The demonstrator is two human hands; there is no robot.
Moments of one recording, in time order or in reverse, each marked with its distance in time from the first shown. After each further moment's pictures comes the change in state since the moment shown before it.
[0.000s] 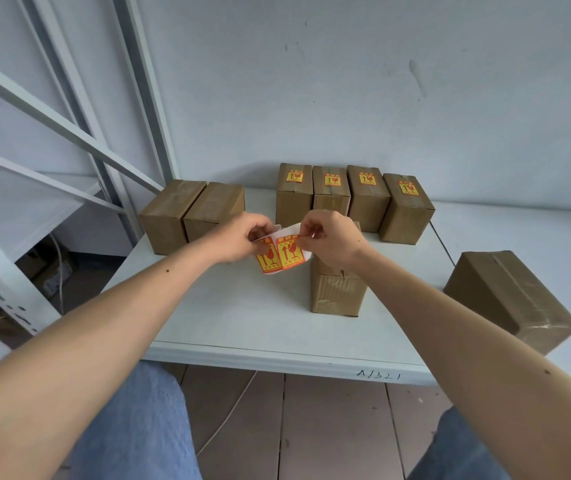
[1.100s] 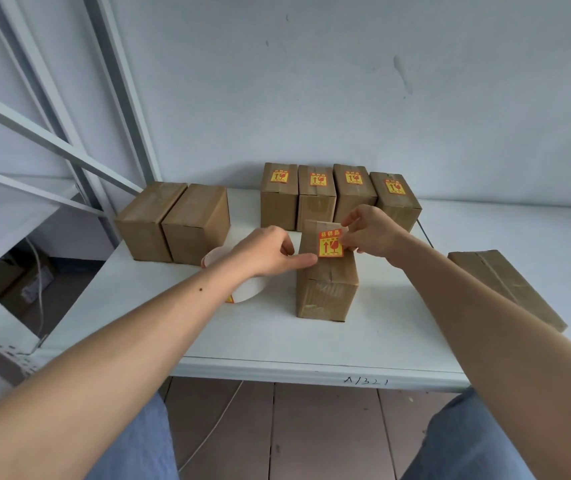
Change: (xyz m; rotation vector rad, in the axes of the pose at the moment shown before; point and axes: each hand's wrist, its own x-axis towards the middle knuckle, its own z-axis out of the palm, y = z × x) left_hand 0.016 0.060 0.045 0.200 -0.077 -0.175; right_hand 0.008 0.068 -0.048 0.228 -0.038 0.409
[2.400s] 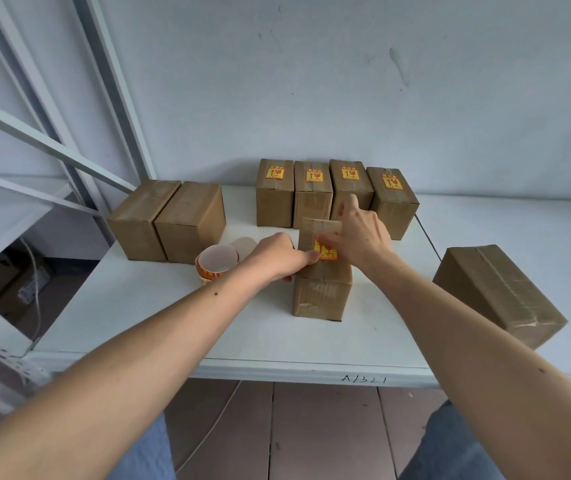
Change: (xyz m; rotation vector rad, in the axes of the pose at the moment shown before) left_hand 0.007 0.022 0.025 -0.259 -0.024 -0.226; right_hand -0.007 -0.006 0.028 -0.452 0.323 -0.096
